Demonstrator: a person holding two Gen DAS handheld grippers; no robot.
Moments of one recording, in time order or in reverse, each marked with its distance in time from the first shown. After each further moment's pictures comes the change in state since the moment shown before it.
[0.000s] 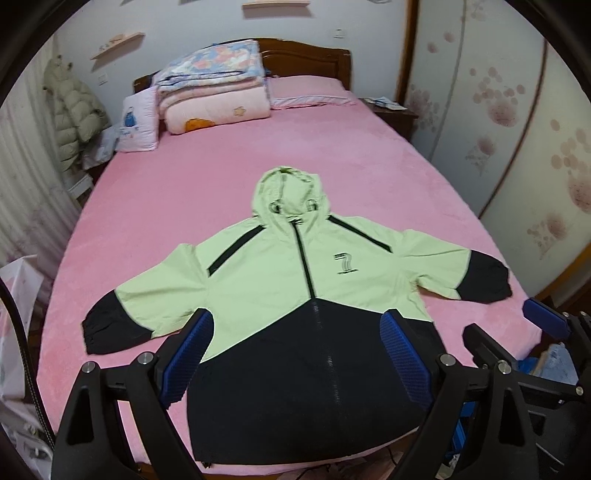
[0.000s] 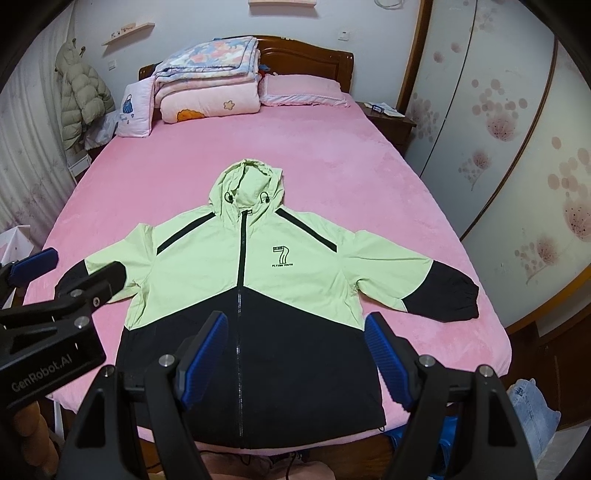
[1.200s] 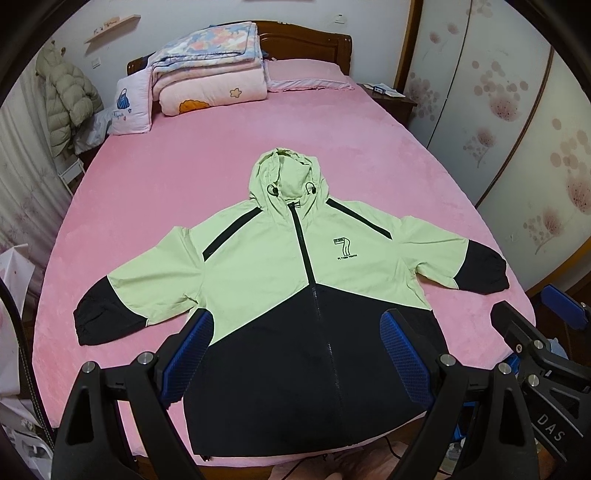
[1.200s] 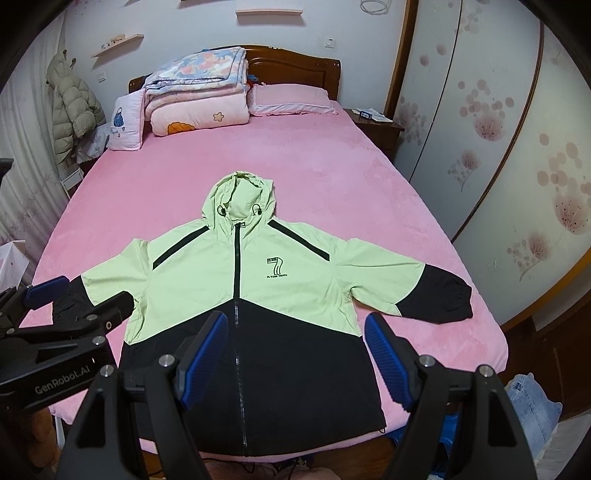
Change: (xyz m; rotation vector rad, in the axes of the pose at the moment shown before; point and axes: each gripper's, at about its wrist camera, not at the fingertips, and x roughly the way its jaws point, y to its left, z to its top) left arm 0.017 0.019 0.002 -0.031 0.076 -0.019; right arm -0.009 0.002 0.005 0.037 -0.031 -0.030
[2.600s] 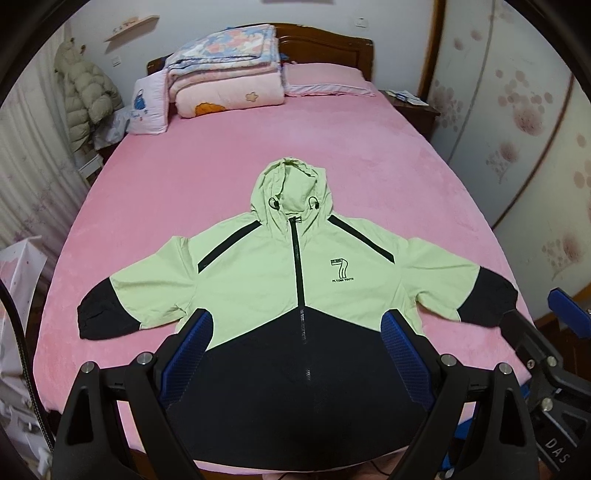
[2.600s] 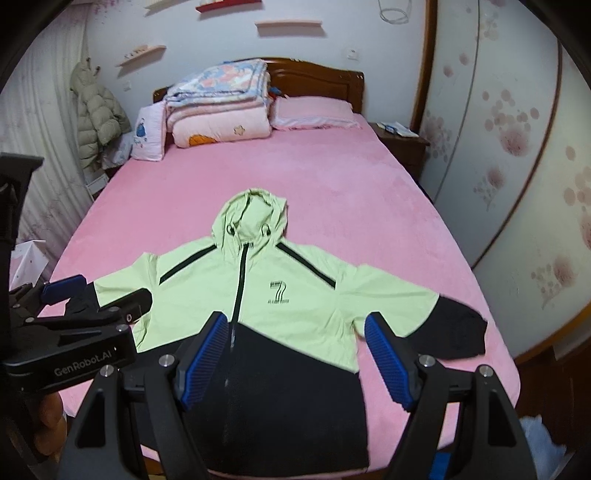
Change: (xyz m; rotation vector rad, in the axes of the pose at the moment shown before) left arm 0.024 -0.067 0.039 -0.076 -0.005 0.100; right arm 0.025 -0.064 0.039 -0.058 -0.066 0.131
